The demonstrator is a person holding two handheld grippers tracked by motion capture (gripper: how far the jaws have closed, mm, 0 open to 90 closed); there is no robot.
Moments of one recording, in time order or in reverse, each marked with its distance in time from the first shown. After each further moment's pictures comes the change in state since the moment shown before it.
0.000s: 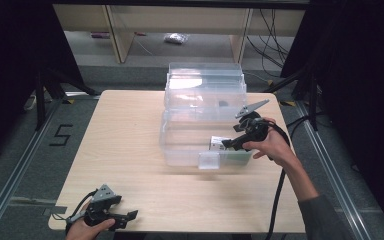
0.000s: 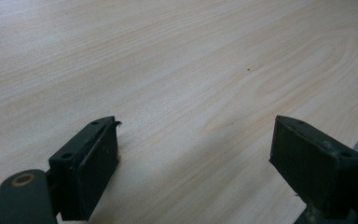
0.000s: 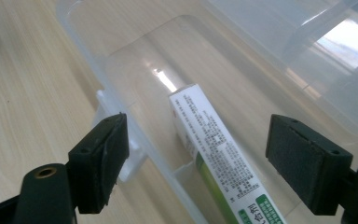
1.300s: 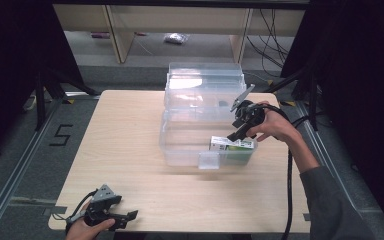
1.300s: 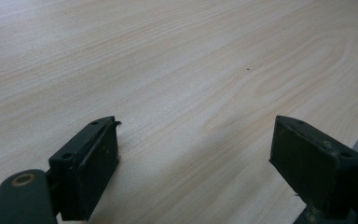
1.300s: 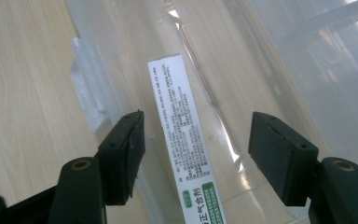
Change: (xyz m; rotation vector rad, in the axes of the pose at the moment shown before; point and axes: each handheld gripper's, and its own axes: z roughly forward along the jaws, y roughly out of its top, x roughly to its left) left arm 0.000 0.000 0.000 -0.005 -0.002 -0.004; right arm -0.034 0.035 0.006 0.271 0.077 -0.223
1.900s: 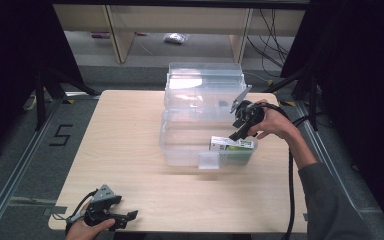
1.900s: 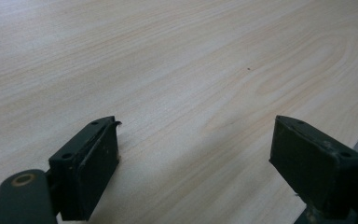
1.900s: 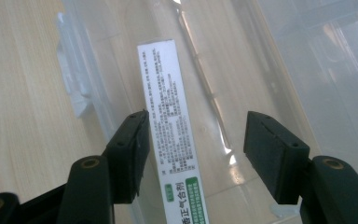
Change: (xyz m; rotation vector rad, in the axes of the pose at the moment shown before) left arm 0.001 0.000 -0.001 0.017 0.001 0.014; right arm -0.009 0.001 0.006 0.053 0.003 -0.067
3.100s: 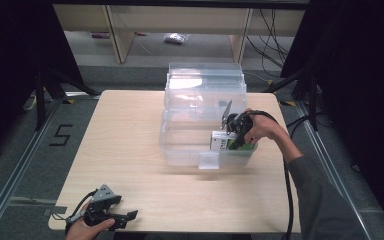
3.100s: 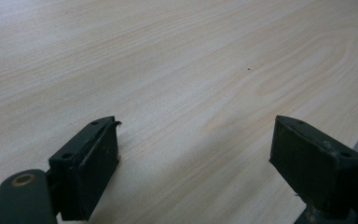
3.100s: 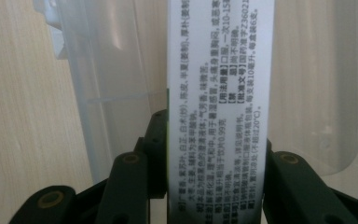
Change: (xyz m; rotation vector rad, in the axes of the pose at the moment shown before) left arm -0.002 -0.001 0.001 -0.027 -0.002 -0.028; right arm -0.003 0.004 0.053 0.233 0.104 -0.202
